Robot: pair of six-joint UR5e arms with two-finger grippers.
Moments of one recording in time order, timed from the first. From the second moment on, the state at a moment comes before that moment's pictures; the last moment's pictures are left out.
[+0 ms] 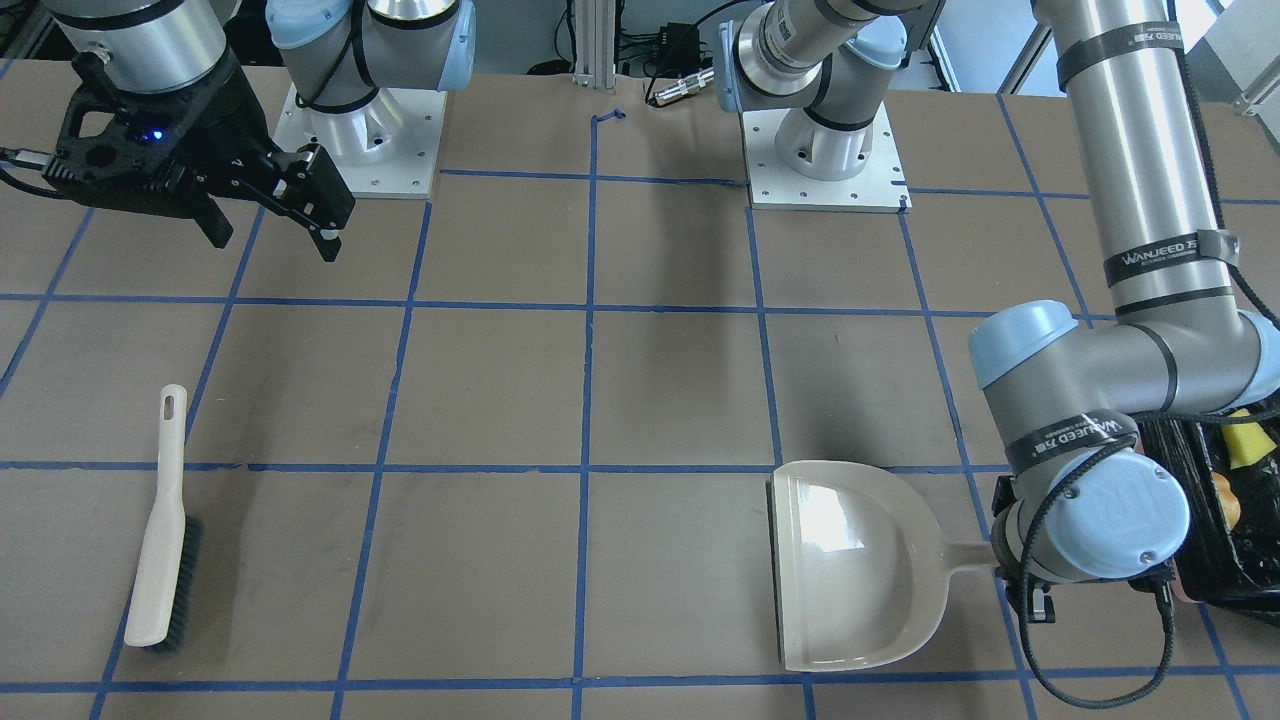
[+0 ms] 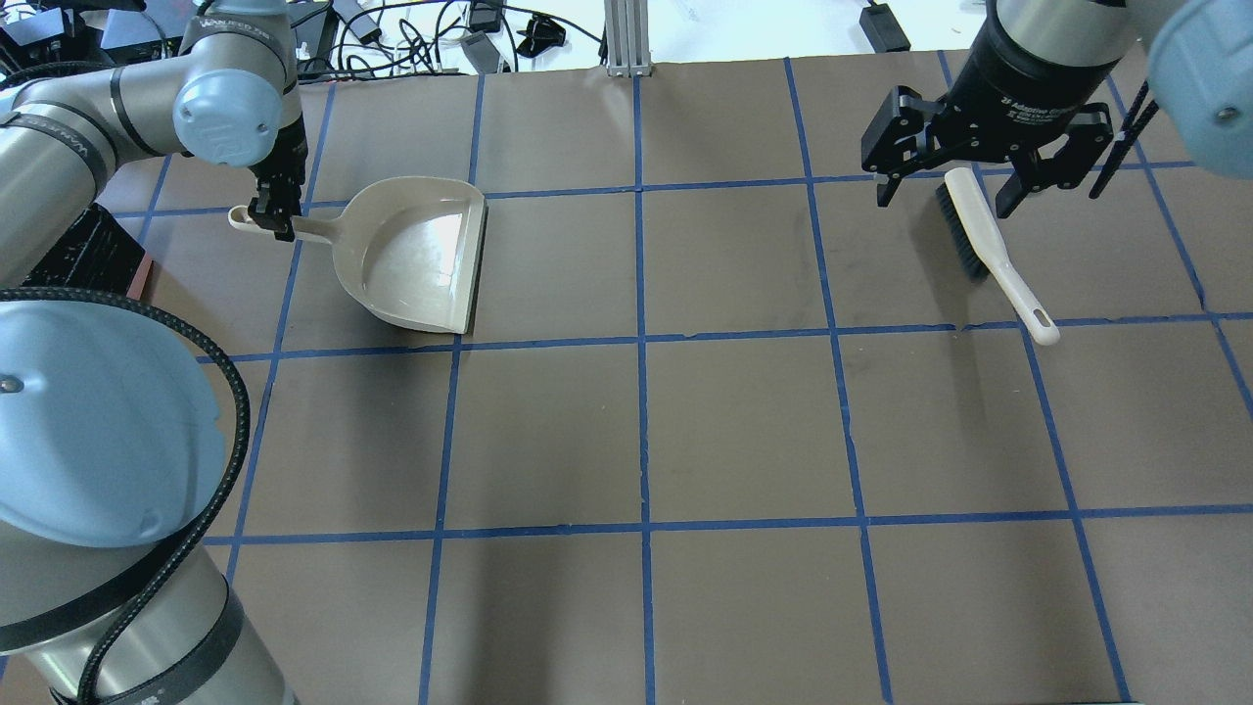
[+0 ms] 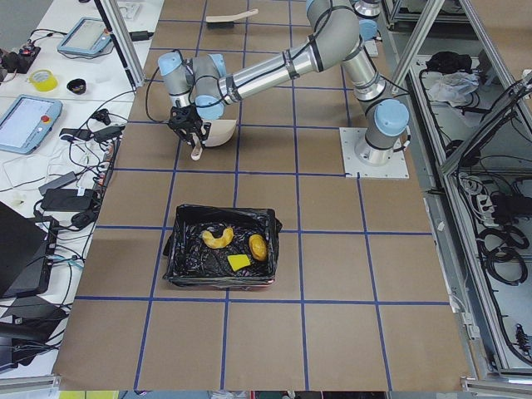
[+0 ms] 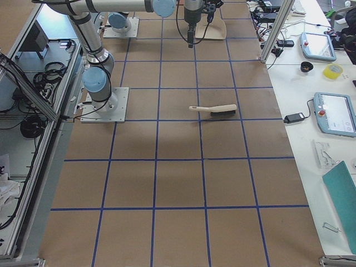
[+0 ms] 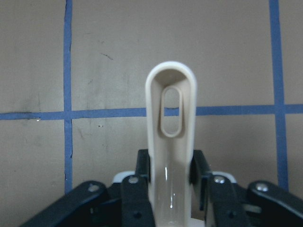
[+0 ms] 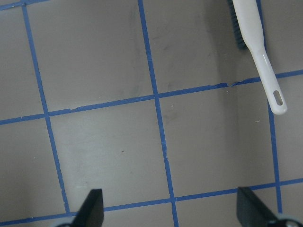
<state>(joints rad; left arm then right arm) -1.41 -2.20 -1.33 -1.28 1.90 -1.40 1.55 -1.60 1.56 -1.58 -1.54 0.13</state>
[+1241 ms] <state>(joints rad) -1.42 -2.18 -1.37 -1.25 1.90 -1.39 1.56 -1.60 1.57 -1.58 -1.54 0.13</state>
